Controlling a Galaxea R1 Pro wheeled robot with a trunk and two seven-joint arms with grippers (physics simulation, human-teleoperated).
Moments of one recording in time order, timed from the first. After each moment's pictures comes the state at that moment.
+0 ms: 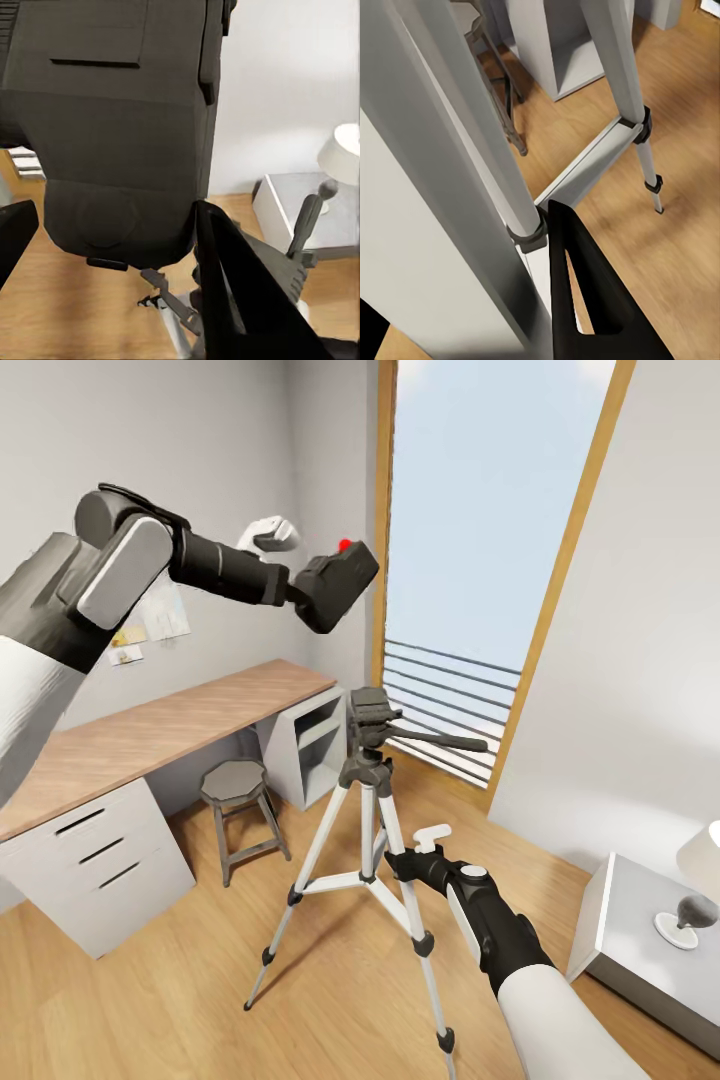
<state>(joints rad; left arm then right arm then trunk) -1.73 0.29 -0.71 -1.01 0.85 1.05 -0.44 -0.67 0.13 -0.01 -0.78 0.15 0.29 0.35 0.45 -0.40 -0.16</state>
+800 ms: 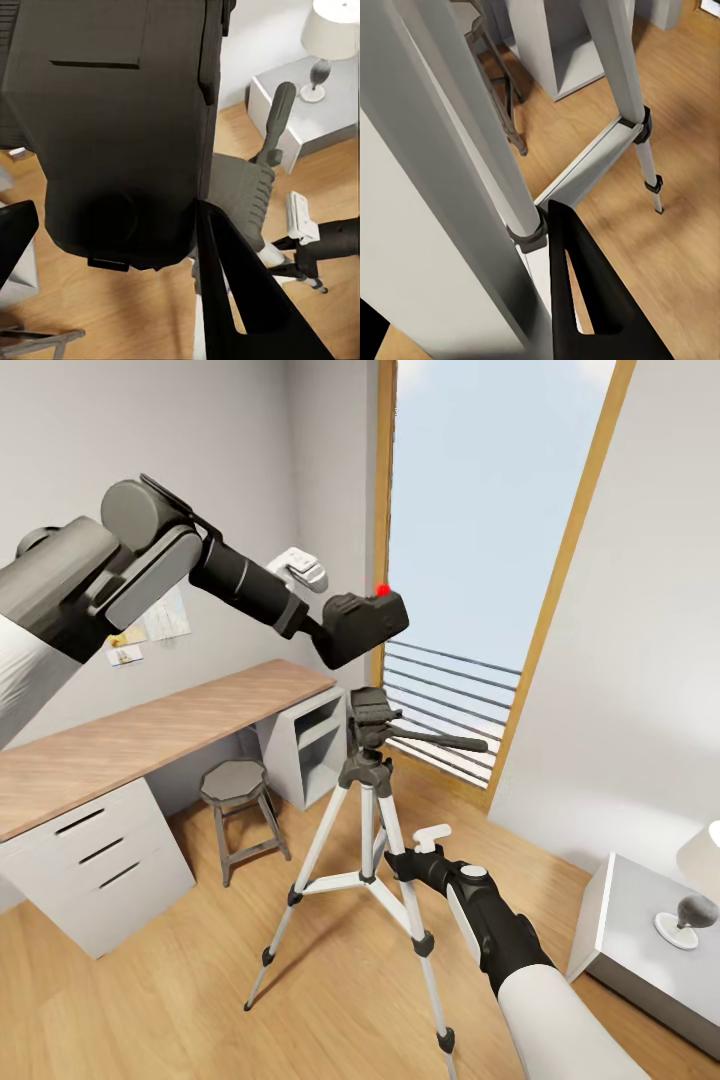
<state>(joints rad) -1.83 0.30 -0.96 -1.04 0.60 1.03 -0.83 -0.67 0.13 -0.01 -0.78 0.15 0.29 0.35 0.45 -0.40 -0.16</state>
